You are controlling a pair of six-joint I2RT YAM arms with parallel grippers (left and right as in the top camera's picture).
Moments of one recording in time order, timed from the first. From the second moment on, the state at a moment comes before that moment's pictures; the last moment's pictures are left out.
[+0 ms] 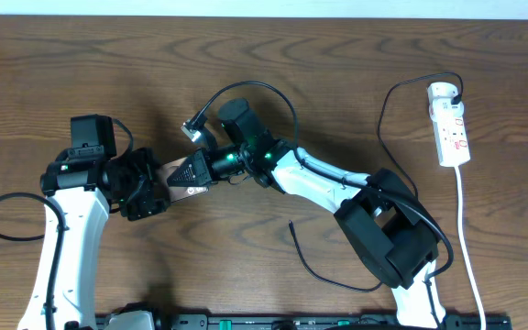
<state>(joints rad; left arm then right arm) 0.14 1.31 0.97 -0.96 0.32 -1.69 0.78 2.11 1.38 0.16 -0.98 0.83</state>
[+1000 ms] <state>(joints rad) 0.14 1.31 0.97 -0.94 0.41 -1.58 0.75 2.12 1.38 0.16 -0.98 0.83</state>
